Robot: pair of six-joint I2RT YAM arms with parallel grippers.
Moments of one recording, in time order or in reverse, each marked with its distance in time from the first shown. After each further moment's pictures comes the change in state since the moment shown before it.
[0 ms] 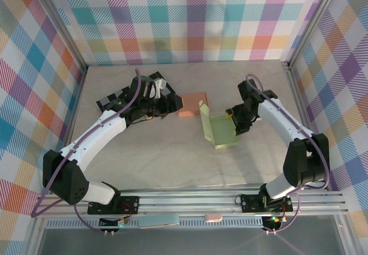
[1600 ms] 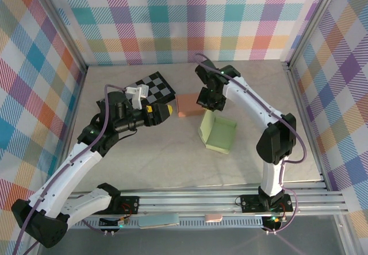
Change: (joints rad) left arm 0.000 -0.423 -0.213 0.127 0.040 0.010; right arm 0.298 0.355 0.620 -0.304 0.246 -0.385
